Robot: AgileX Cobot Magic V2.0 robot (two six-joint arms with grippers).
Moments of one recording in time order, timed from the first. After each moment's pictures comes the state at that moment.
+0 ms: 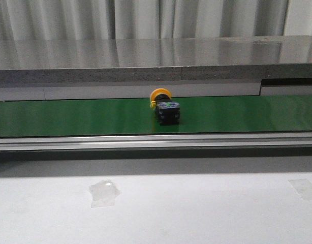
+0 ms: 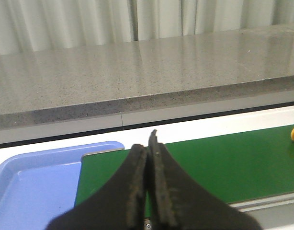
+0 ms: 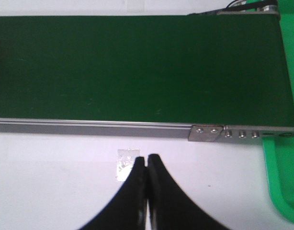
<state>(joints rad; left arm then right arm) -0.08 0.33 -0.34 -0.30 0.20 0.35 0.06 0.96 -0.76 0.03 0.66 0.05</state>
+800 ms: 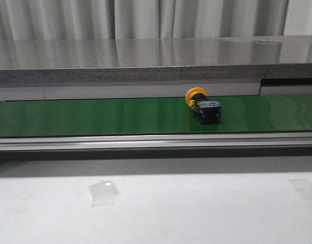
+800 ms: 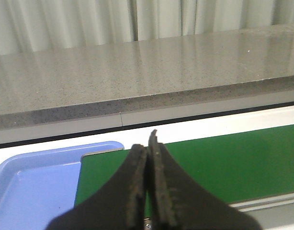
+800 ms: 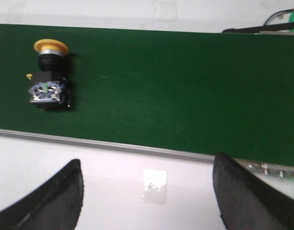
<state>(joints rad) -0.08 0.33 -0.34 -0.30 0.20 0.35 0.06 1.12 -0.91 0.19 0.68 -0.12</state>
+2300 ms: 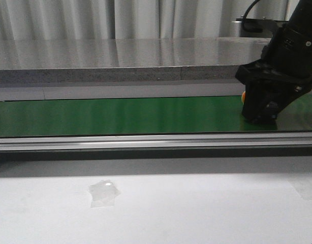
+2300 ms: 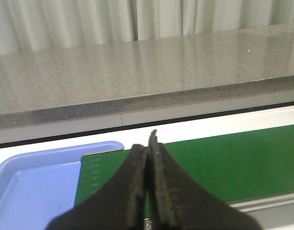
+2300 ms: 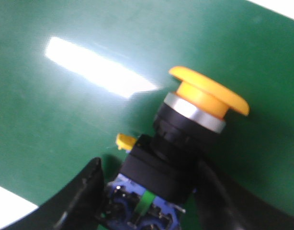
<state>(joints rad) -0.08 0.33 -0.34 -0.30 0.20 0.35 0.17 1.77 -1.23 0.22 0.73 -0.36</state>
